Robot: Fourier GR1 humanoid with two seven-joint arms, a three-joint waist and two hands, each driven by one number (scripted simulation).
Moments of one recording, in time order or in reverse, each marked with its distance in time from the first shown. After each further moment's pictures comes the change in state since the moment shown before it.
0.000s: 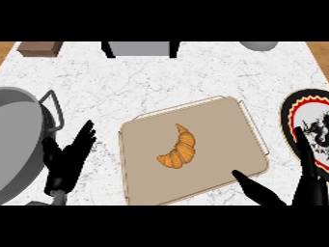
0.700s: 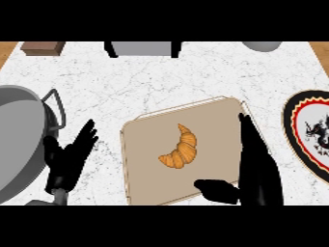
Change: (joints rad) left arm -0.006 -0.017 0.017 0.004 -0.011 -0.023 0.011; right arm -0.289 0.091 0.220 -0.008 0.300 0.485 0.631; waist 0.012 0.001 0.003
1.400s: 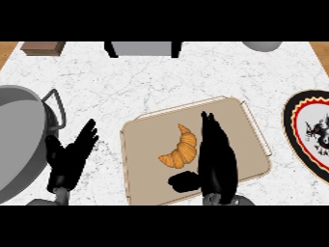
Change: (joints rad) left arm -0.005 -0.026 0.024 0.018 -0.031 -0.019 -0.007; right arm -0.192 0.015 0.126 0.273 -0.091 -0.068 0.108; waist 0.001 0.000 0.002
